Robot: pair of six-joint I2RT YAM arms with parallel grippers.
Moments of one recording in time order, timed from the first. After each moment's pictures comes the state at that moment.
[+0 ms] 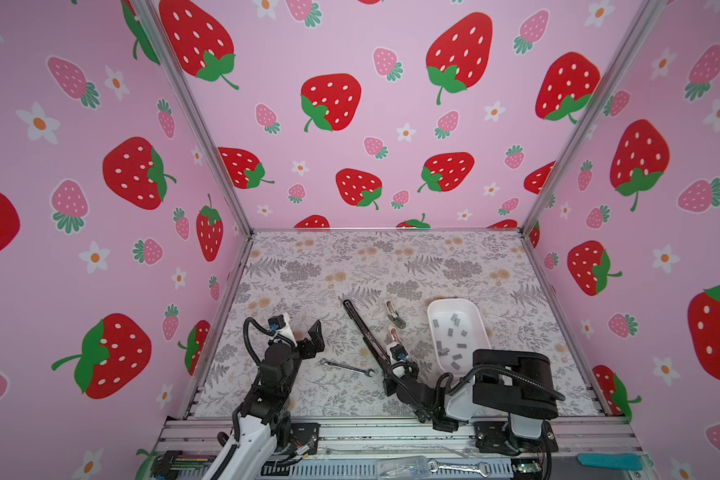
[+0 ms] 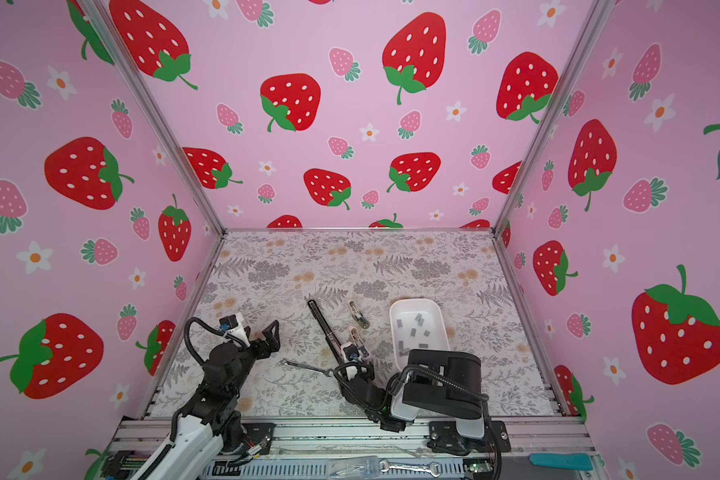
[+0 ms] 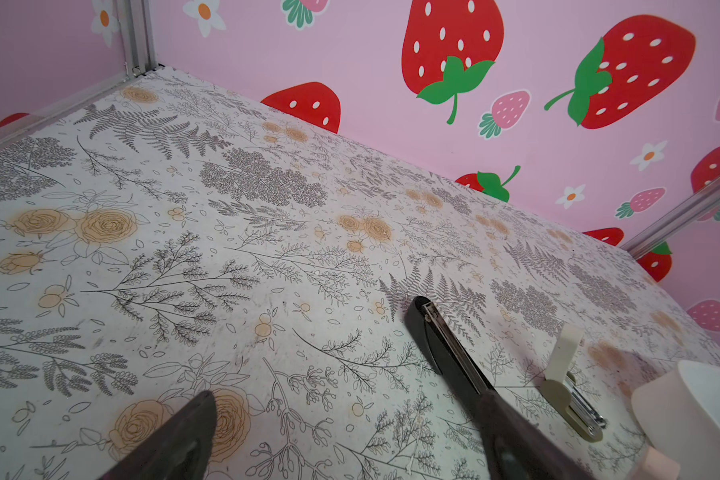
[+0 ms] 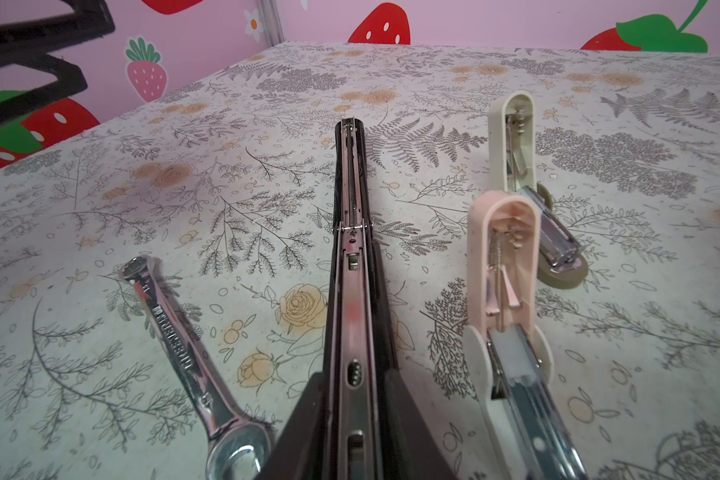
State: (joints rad) left arm -0.25 0.45 0.05 0.11 -0.15 -0.41; right arm 1.47 1.86 0.43 1.03 0.75 0.42
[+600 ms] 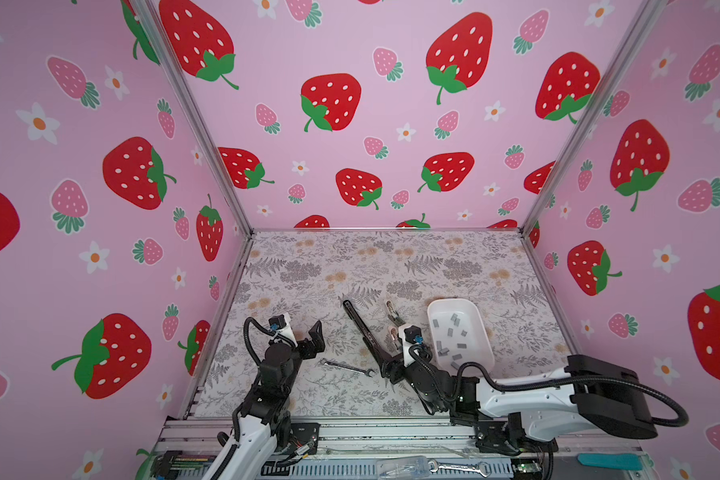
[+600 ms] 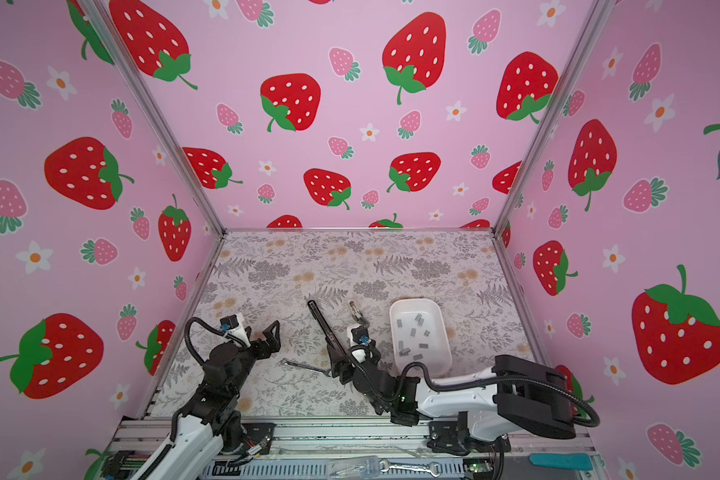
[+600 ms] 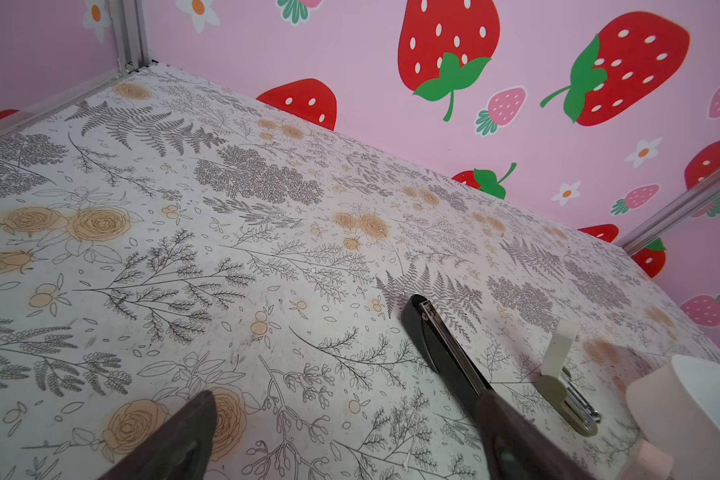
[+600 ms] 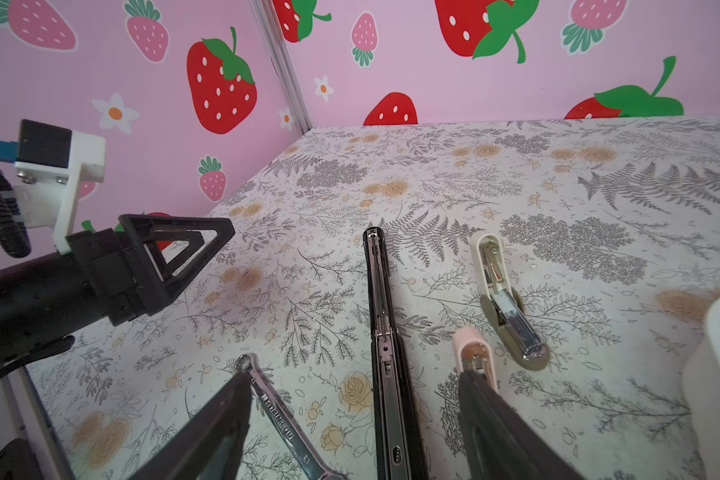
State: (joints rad) left arm -0.25 0.45 0.05 0.11 -0.13 -0.41; right arm 1.47 1.33 0.53 0.49 0.73 0.48
